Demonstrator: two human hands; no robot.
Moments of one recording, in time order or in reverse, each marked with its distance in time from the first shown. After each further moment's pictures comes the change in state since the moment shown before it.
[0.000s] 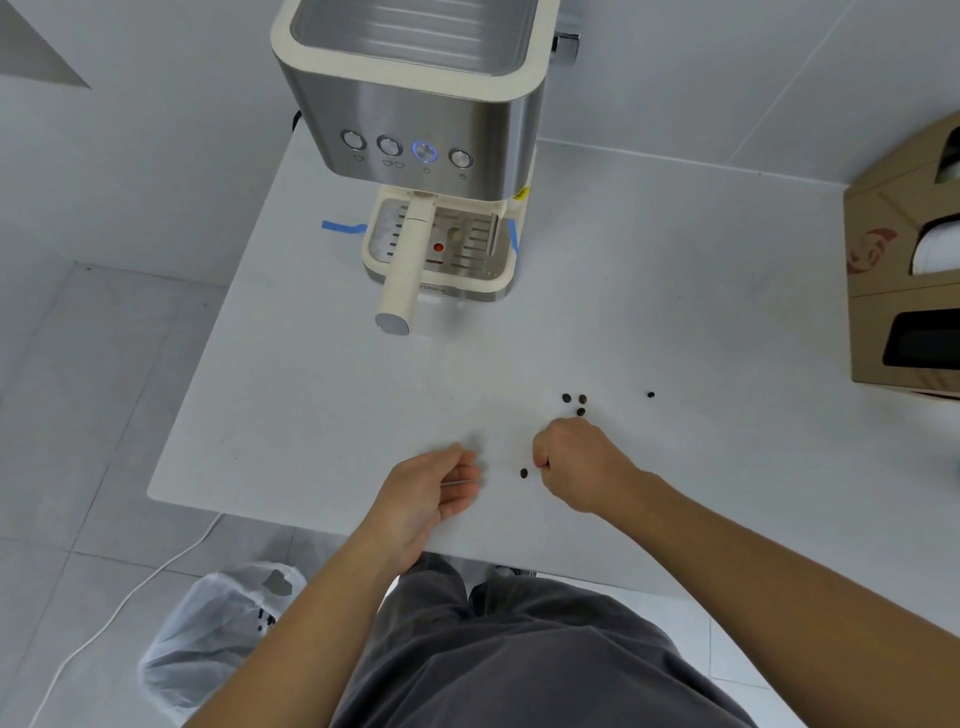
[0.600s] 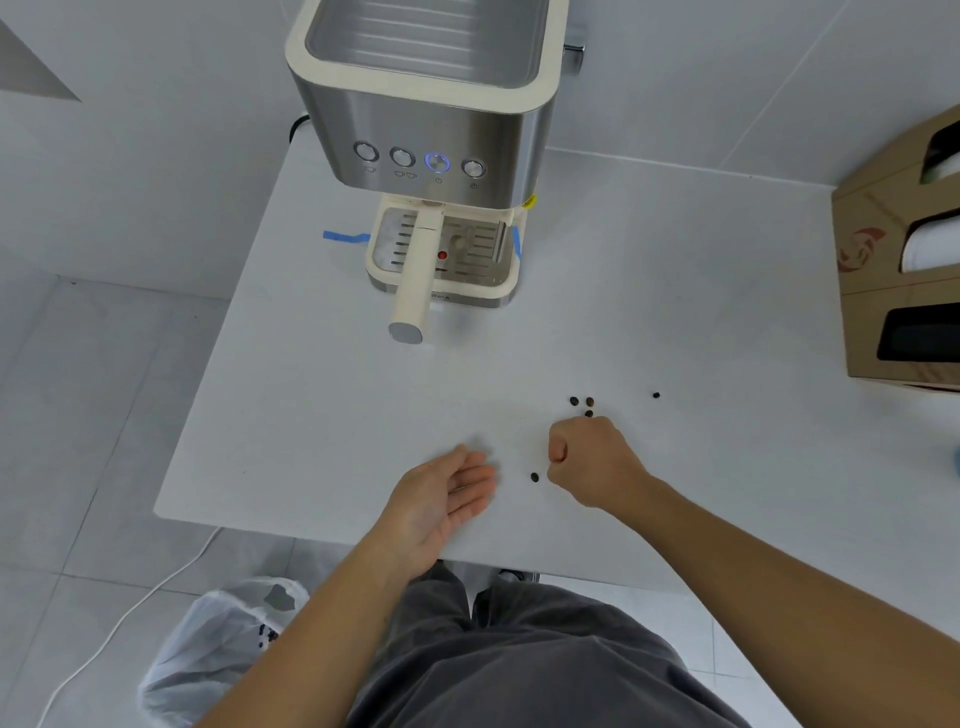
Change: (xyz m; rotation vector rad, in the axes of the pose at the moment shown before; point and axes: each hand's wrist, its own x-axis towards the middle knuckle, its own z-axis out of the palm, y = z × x) left_hand 0.007 0.002 -0.009 -0.155 -0.080 -0.092; right_hand -0.005 -0.009 -0.012 0.268 0.006 0.218
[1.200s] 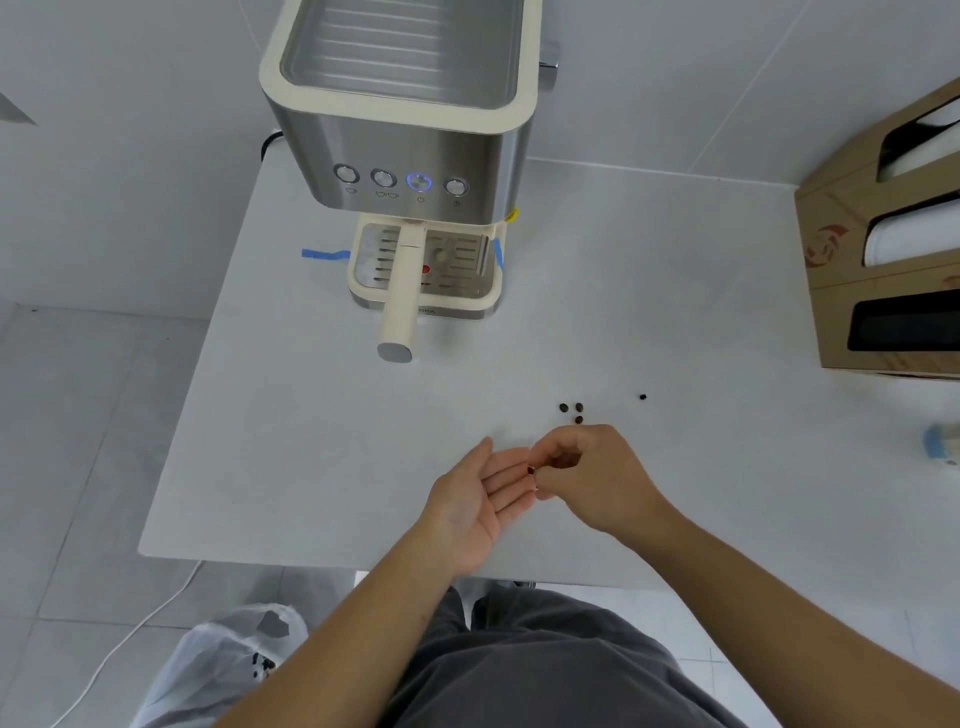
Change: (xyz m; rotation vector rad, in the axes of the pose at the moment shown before) left_hand -0.001 0.006 0.036 -0.130 -0.196 -0.133; right_hand -0.061 -0.032 -0.025 0.601 0.134 -0.003
